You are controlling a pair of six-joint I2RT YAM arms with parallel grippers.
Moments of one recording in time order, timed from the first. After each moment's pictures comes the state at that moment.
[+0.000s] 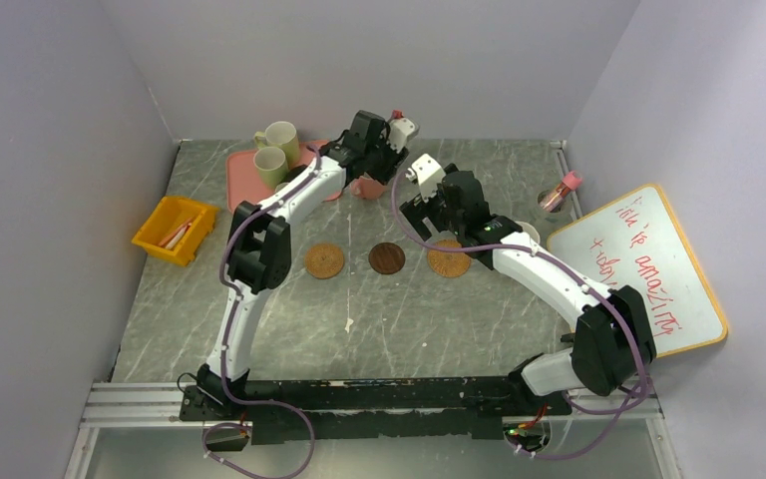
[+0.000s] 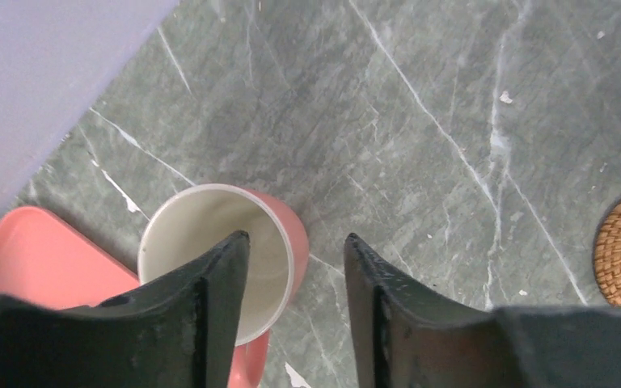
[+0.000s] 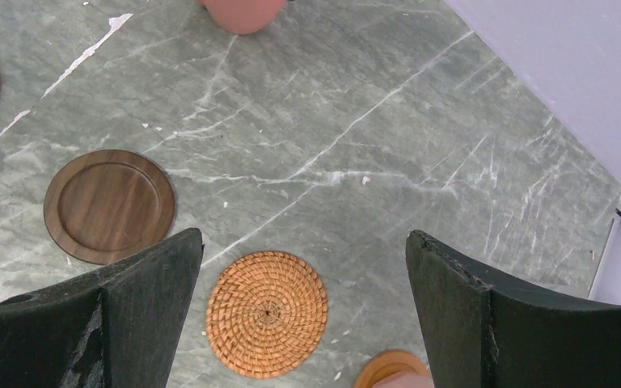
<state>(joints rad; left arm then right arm) -0.55 2.31 2.11 -0.43 0.12 0.26 0.53 1.39 1.02 -0.13 0.12 -0.34</state>
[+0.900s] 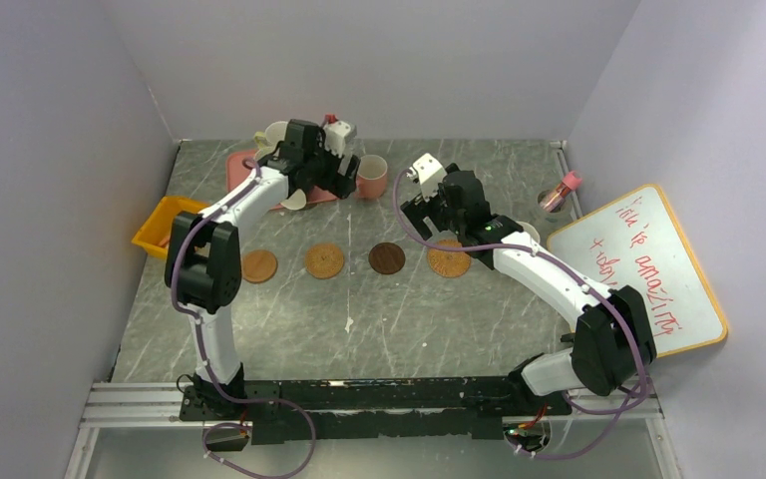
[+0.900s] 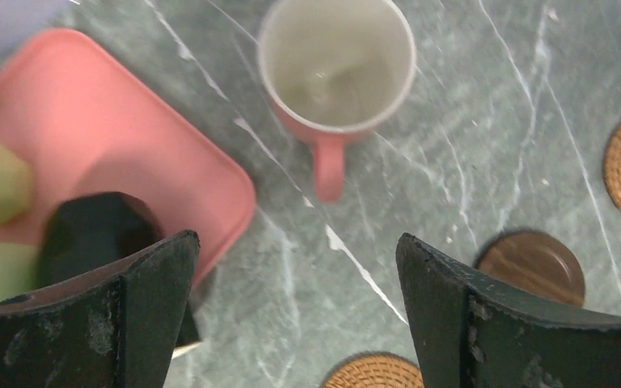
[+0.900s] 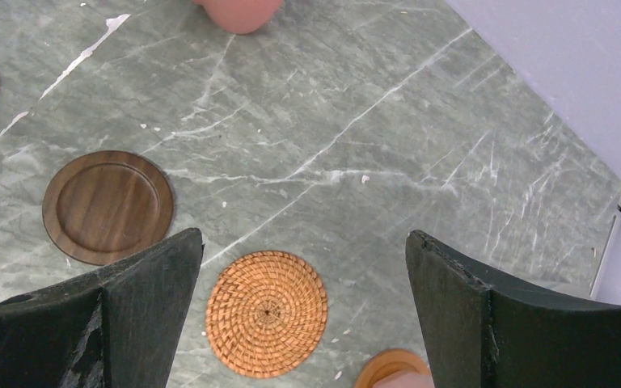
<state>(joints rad) -0.34 1.94 1.61 -0.29 0.26 0.18 0.53 1.39 1.02 -0.13 0.12 -0.33</state>
